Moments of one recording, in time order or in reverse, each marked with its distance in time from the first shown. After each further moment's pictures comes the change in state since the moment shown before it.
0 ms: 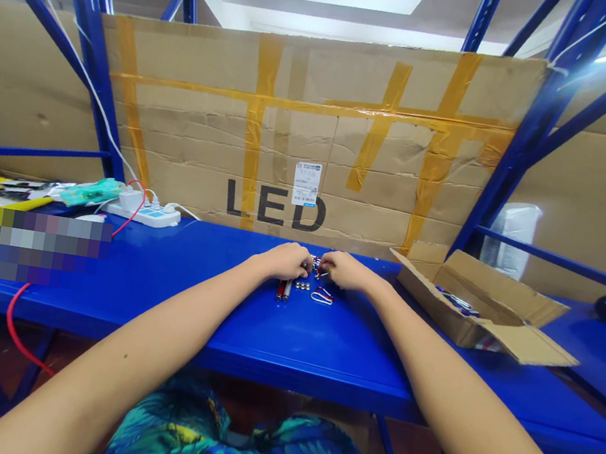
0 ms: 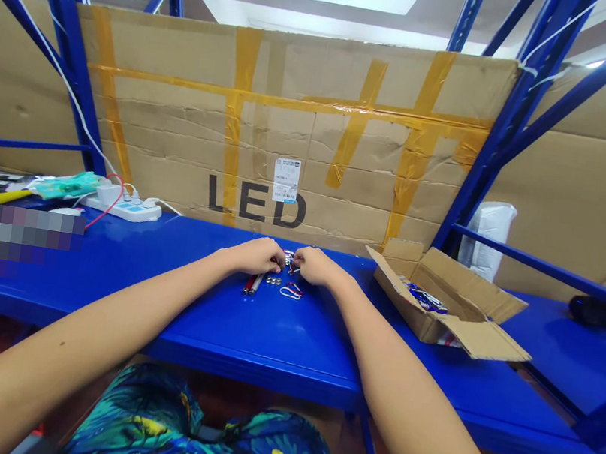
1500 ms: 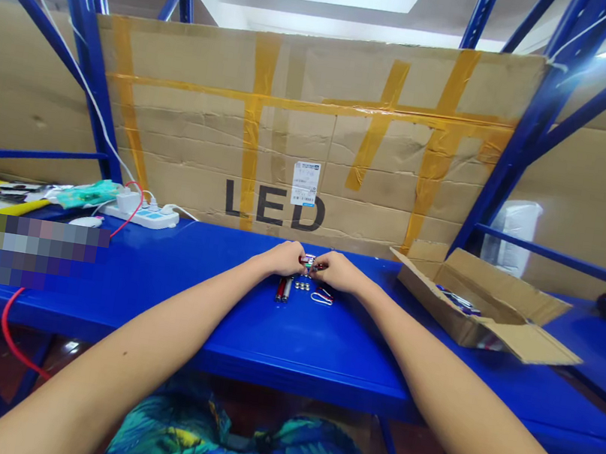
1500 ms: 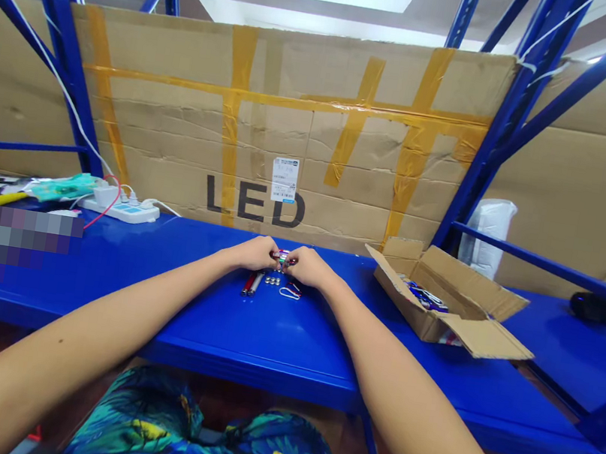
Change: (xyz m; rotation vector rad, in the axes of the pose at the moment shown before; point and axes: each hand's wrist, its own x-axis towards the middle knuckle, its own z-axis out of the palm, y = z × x) left_hand 0.008 -0.006 0.004 -0.134 -0.033 -0.298; right_hand 0.004 -0.004 0.014 0.200 0.015 -0.061
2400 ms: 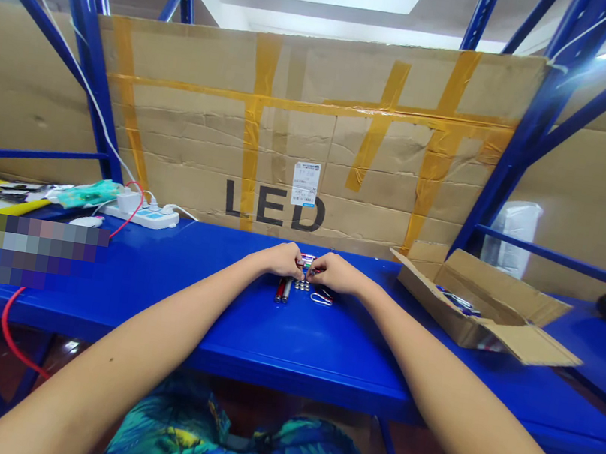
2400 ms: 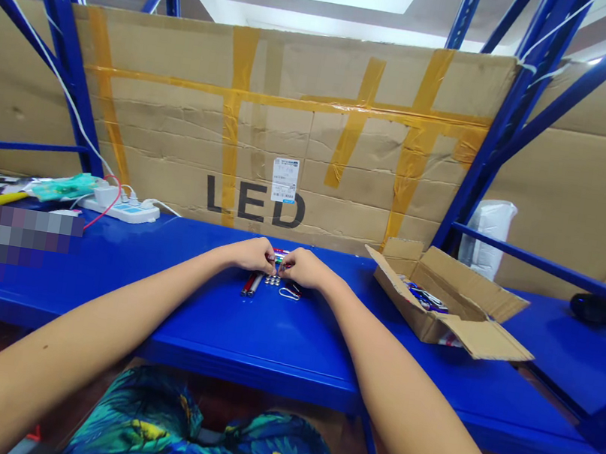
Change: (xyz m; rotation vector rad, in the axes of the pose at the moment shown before) left_hand -0.012 0.002 -0.012 -0.061 -0.098 0.013; right_hand -0.001 -0.004 -0.002 0.016 -0.109 -0.050
